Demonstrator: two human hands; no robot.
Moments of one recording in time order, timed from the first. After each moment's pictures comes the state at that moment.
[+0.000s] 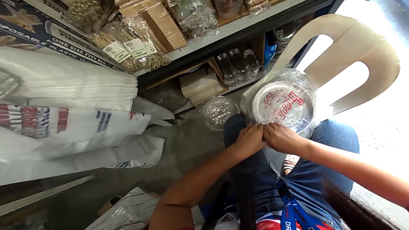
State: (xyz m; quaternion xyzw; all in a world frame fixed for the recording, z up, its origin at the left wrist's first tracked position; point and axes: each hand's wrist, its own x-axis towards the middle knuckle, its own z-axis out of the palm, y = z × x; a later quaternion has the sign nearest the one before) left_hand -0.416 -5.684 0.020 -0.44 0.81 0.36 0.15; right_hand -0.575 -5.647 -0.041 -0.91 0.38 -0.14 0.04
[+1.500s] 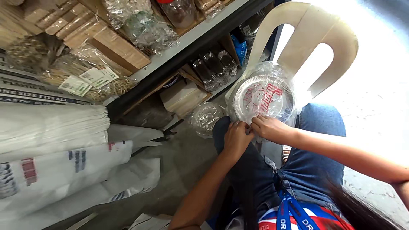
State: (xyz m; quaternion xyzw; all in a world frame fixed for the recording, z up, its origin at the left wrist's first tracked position) left_hand -0.427 -5.680 0.012 -0.54 0.76 0.36 0.06; right_hand -0.591 -5.646 -0.035 -0.87 0.44 -0.17 0.12
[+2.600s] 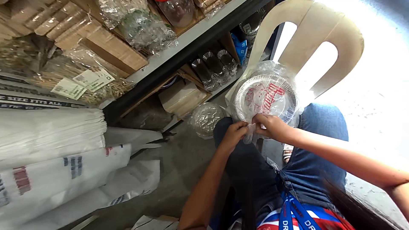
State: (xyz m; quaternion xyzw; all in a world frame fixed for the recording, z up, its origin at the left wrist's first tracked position) left_hand -0.403 -5.699 -0.038 -0.48 0.52 0.69 -0.15; right_hand -0.595 -5.652 -0.049 -0.75 0.51 -0.30 0.29
